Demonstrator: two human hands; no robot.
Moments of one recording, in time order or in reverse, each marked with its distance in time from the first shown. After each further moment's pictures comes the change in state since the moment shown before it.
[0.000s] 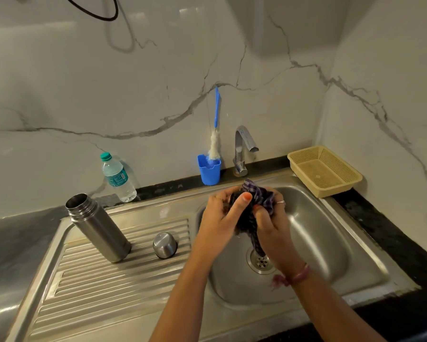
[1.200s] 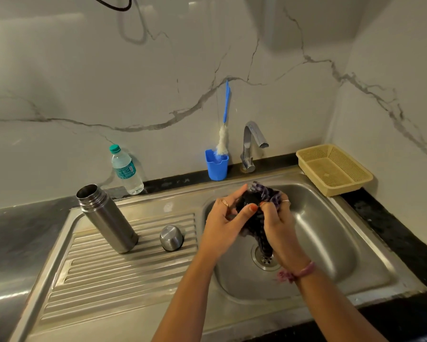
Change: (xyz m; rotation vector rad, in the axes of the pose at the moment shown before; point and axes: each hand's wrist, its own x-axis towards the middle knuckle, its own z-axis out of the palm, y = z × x) left_hand 0.001 -0.047 -0.006 0.038 0.007 -0.034; right_hand 0.006 0.010 0.006 -0.022 0.063 0.187
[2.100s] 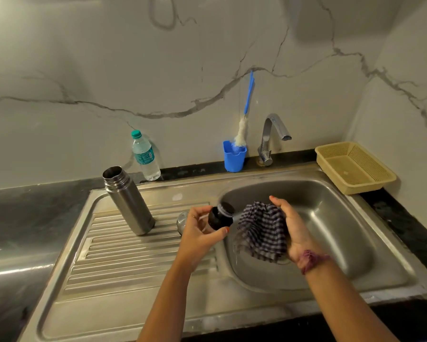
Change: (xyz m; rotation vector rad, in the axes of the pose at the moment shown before) left_hand -0.048 -0.072 -0.063 -0.335 0.185 -0.189; right_hand 0.016 0.039 -0.005 0.400 -0.221 0.642
